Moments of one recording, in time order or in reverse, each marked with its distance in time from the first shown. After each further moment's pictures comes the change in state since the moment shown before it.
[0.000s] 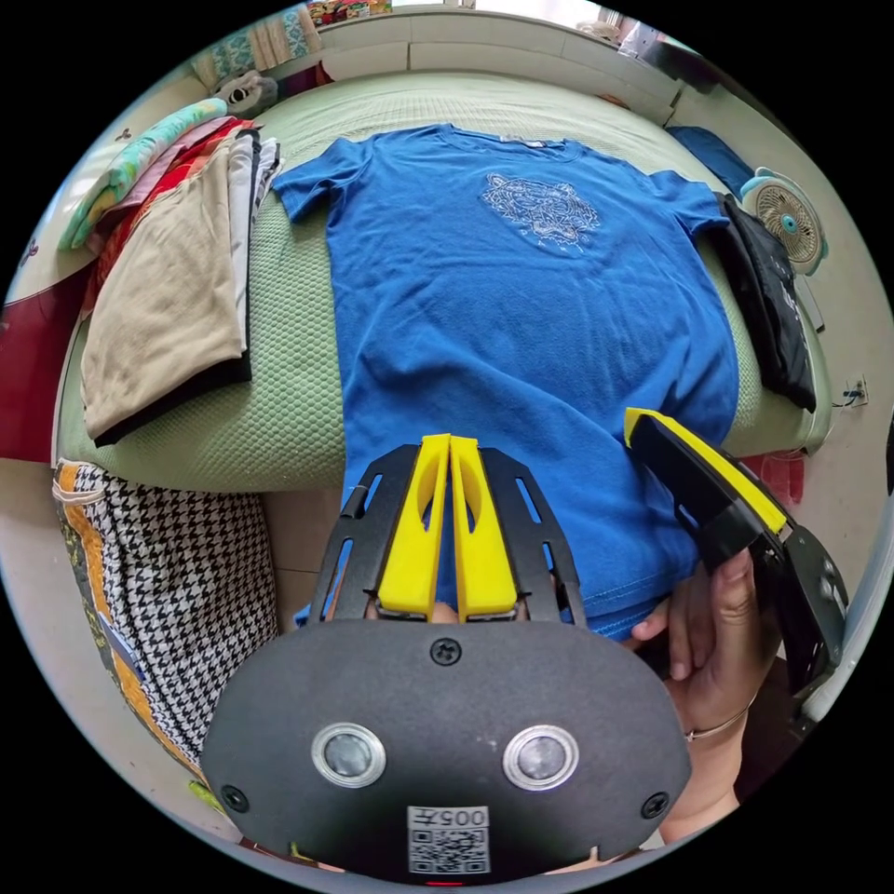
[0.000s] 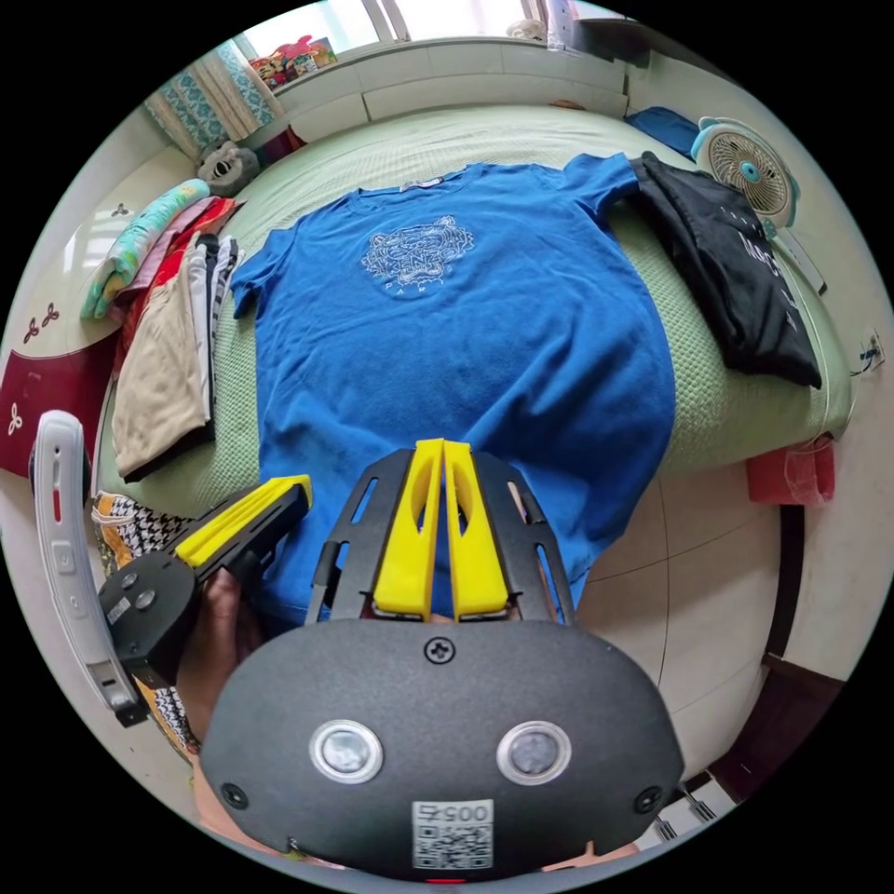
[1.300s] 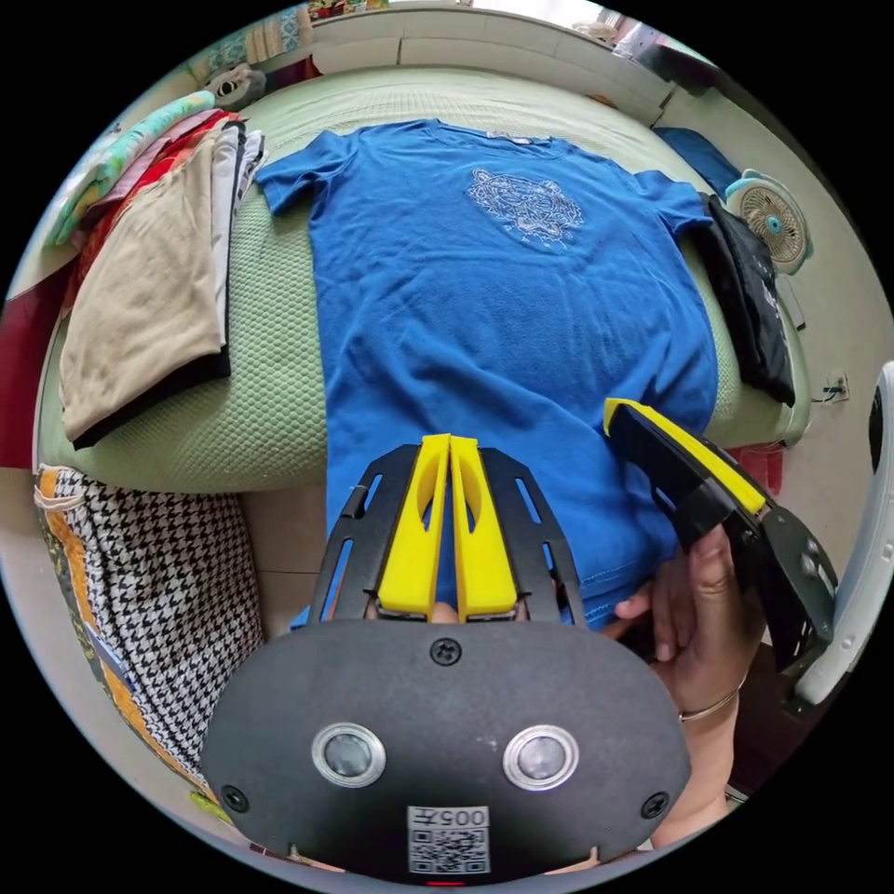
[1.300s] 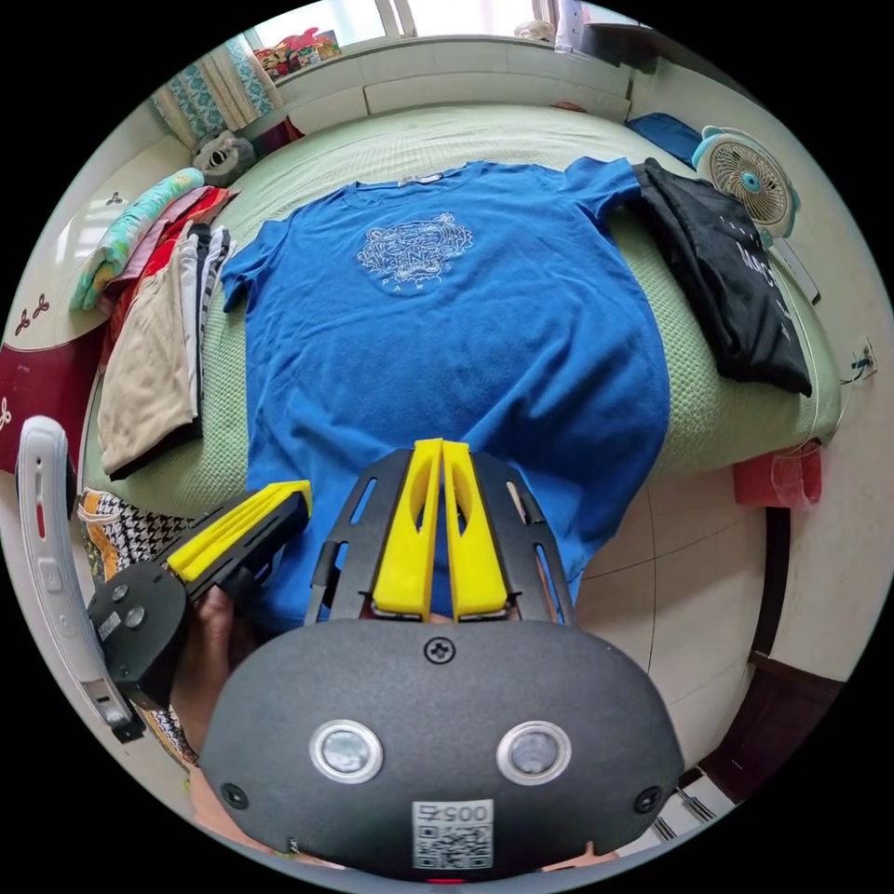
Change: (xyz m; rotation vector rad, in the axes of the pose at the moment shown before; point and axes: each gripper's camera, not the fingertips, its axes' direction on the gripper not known) left arm -0.007 -0.001 0.019 -0.013 0.082 0.013; right arm -0.003 0.001 0.002 -0.009 0.051 -0.012
